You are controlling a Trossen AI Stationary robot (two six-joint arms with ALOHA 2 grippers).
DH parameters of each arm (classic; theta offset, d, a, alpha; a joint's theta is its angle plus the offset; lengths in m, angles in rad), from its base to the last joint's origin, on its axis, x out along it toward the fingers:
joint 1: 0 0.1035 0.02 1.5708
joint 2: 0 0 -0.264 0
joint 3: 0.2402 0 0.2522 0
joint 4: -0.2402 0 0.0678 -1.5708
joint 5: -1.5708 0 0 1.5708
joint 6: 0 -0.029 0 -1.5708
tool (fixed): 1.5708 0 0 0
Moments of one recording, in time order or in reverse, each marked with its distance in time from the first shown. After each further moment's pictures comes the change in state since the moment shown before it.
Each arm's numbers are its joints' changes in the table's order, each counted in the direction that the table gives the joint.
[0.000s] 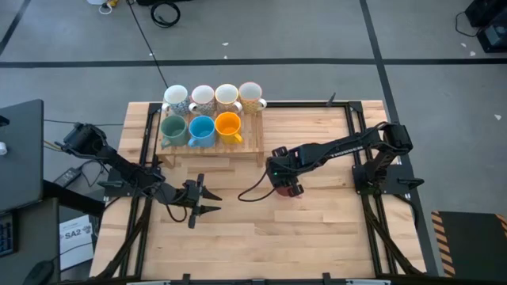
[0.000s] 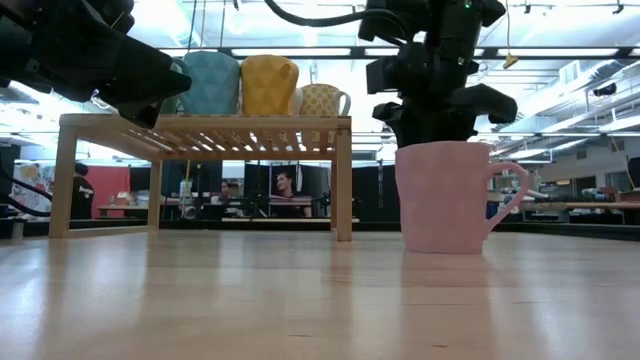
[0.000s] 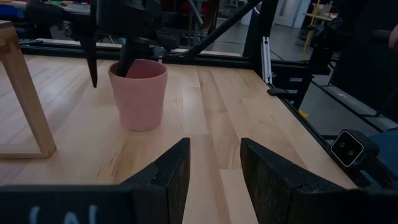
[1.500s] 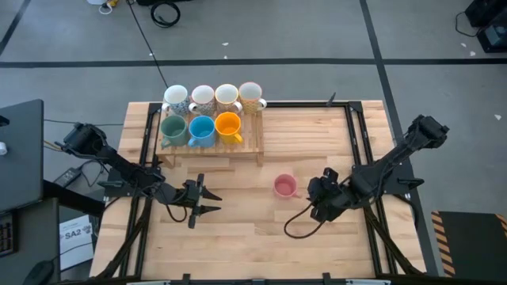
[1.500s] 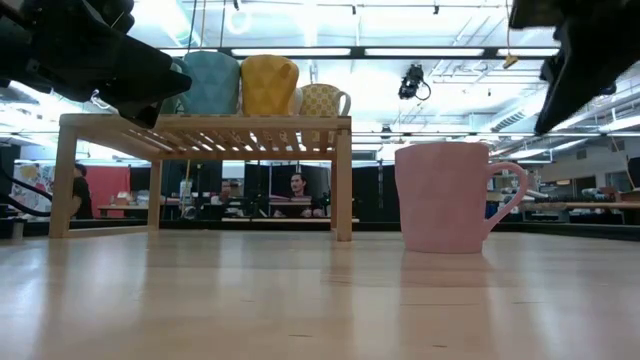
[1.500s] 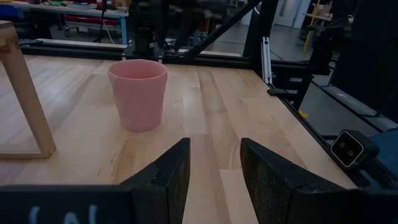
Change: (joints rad) left arm 0.000 0.000 0.000 0.001 0.000 0.000; right arm 0.527 0.411 -0.329 -0.026 -0.314 -1.263
